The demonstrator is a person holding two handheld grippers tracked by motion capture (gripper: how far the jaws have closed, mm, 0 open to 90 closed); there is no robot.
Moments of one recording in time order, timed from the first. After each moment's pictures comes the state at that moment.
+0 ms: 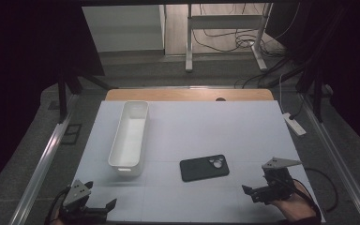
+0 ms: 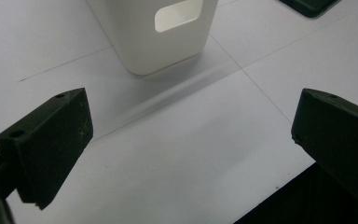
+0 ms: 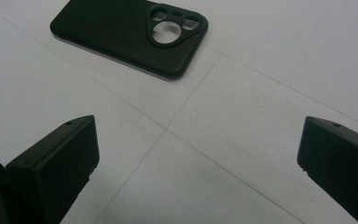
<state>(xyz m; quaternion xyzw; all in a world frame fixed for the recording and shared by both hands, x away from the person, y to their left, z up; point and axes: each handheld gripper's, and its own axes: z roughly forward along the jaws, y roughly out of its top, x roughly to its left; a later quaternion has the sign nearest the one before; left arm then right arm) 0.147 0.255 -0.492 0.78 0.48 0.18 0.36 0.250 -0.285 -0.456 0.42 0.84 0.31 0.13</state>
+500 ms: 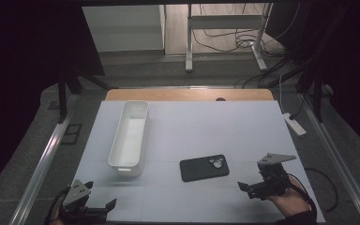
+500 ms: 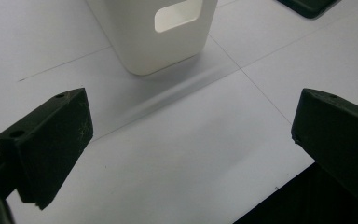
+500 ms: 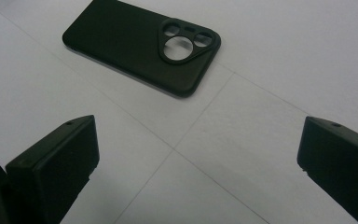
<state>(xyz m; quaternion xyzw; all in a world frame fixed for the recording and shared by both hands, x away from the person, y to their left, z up) 0.147 0.255 -0.492 0.78 0.48 0.18 0.36 0.263 -0.276 -0.455 0.40 0.85 0.32 0.11</state>
